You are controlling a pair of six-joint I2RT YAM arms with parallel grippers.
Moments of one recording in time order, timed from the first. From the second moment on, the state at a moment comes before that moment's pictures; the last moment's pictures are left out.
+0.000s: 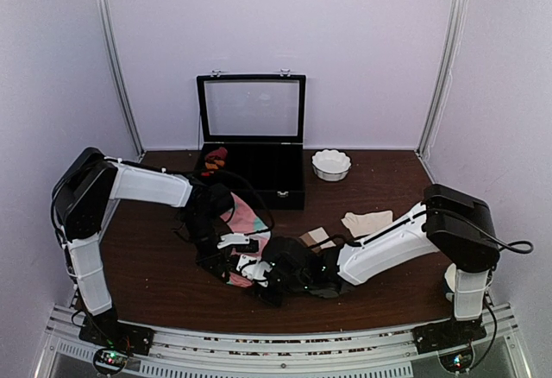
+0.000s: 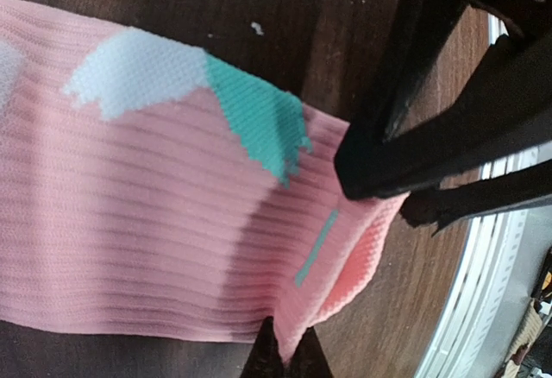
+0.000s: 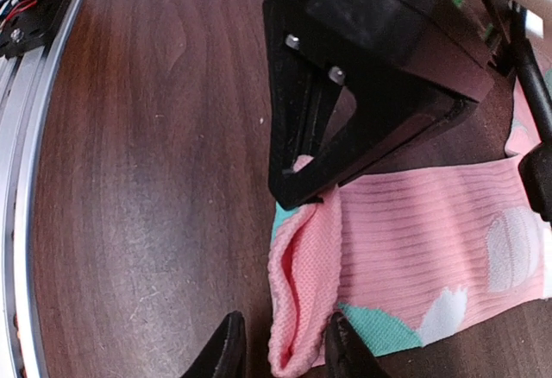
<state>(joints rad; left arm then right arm) -0.69 1.93 1.19 -0.93 0.52 0.68 1.23 1.99 1.06 0.25 0.00 -0.12</state>
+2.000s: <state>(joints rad) -0.89 1.63 0.93 -0.51 0.17 1.08 1.01 2.10 1.27 -0.02 -0.43 0.52</state>
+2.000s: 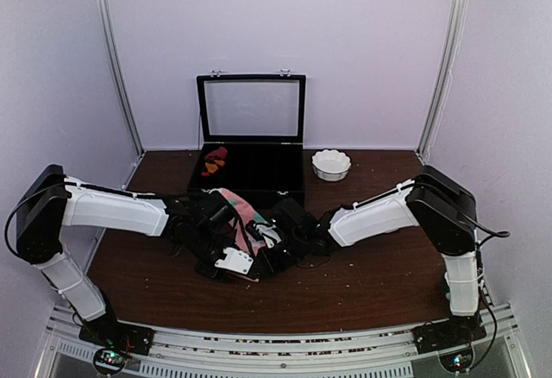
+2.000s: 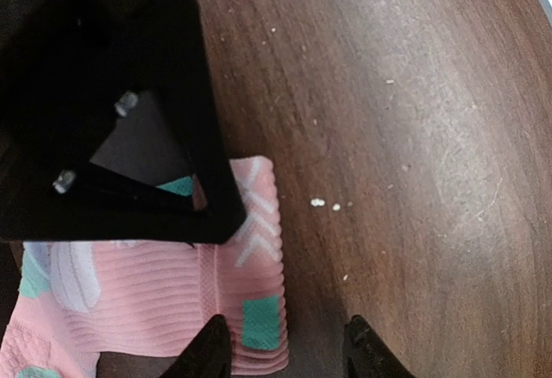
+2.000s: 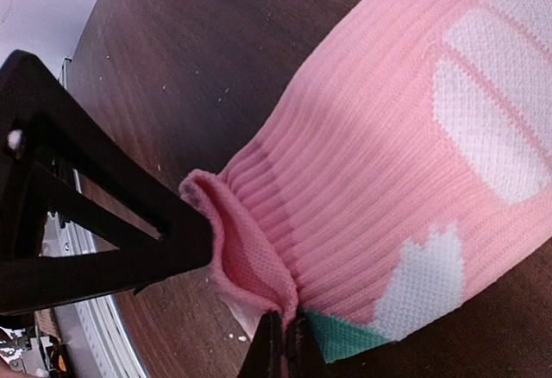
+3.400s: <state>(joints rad) -0.89 1.80 1.09 -0.68 0.24 0.84 0.99 1.72 0.84 0.12 -0.33 0.50</state>
